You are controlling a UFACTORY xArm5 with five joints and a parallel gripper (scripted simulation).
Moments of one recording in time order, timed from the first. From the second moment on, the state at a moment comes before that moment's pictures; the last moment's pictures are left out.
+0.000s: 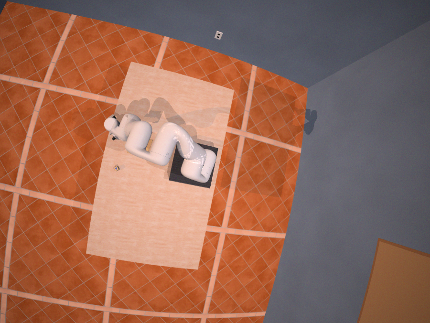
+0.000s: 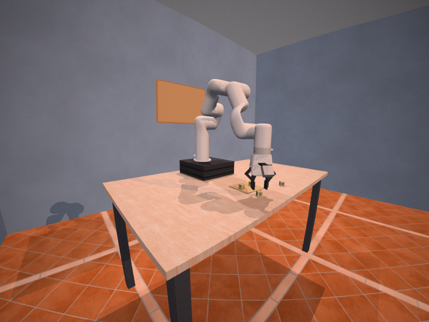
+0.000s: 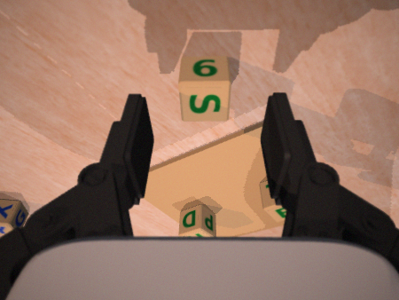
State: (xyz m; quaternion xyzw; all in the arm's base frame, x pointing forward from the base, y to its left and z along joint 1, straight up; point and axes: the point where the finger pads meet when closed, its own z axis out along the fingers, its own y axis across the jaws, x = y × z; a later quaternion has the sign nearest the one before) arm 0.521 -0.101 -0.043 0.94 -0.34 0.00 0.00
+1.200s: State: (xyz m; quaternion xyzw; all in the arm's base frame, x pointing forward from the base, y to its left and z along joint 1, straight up) arm 0.521 -0.101 -0.055 0.94 -0.34 0.00 0.00
